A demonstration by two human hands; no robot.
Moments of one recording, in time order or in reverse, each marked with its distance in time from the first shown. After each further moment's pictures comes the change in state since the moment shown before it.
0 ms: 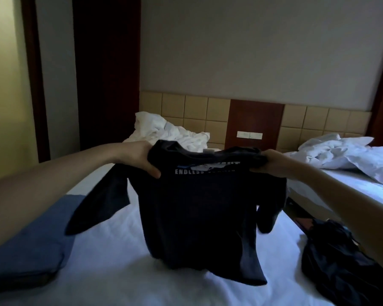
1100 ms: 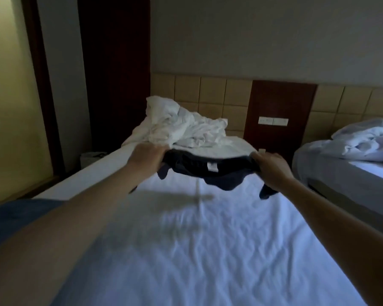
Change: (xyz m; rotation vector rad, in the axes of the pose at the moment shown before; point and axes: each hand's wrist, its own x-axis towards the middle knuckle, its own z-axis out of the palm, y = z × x) left_hand 0.147 -0.131 0.055 0.603 0.556 -0.094; right_hand 0.183 0.074 0.119 -0.515 0.321 -0.043
